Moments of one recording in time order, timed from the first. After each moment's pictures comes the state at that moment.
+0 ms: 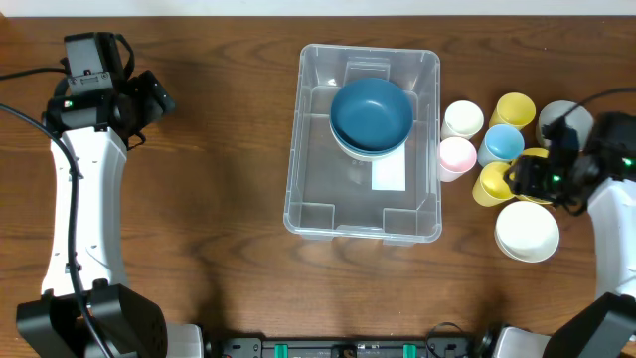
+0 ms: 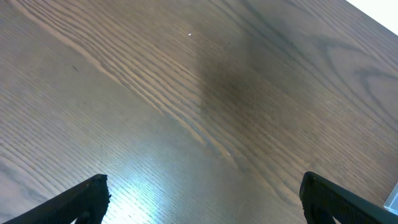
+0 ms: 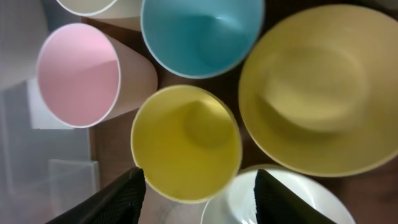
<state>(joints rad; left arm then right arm) 0.18 1.59 1.48 -0.88 -0.15 -0.41 -0.37 1.47 1.06 -0.86 -0.29 -0.14</state>
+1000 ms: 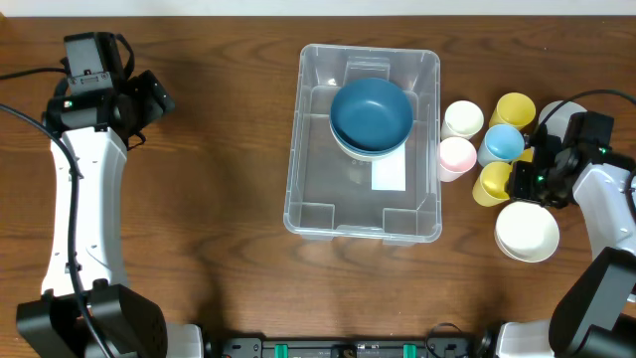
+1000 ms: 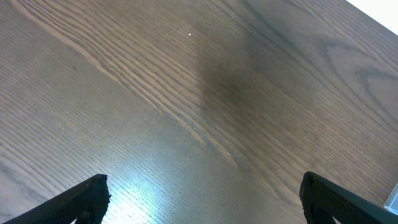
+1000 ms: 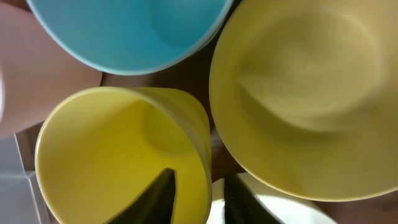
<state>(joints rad) 0.18 1.59 1.48 -0.88 -0.15 -0.41 -0.34 1.61 1.04 -0.80 -0.18 -0.14</state>
